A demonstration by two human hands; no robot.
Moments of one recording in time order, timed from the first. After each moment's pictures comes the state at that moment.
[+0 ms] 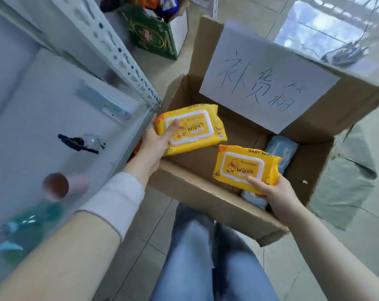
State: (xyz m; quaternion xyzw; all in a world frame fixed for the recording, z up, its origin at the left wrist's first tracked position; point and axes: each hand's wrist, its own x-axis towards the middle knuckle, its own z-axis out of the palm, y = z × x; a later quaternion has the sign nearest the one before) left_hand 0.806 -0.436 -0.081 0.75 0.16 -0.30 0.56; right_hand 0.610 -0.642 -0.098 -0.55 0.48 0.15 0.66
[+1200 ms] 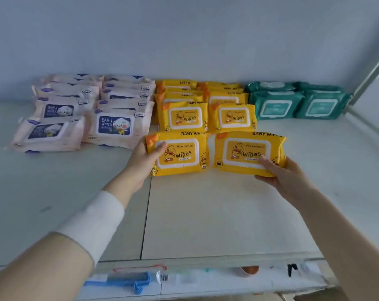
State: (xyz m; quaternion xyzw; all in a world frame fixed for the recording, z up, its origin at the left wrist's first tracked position) left_hand 0.684 0.210 0.275 0.68 0.24 0.19 0.66; right_hand 0.827 -0.062 0.279 -0.66 -0.12 0.24 0.70
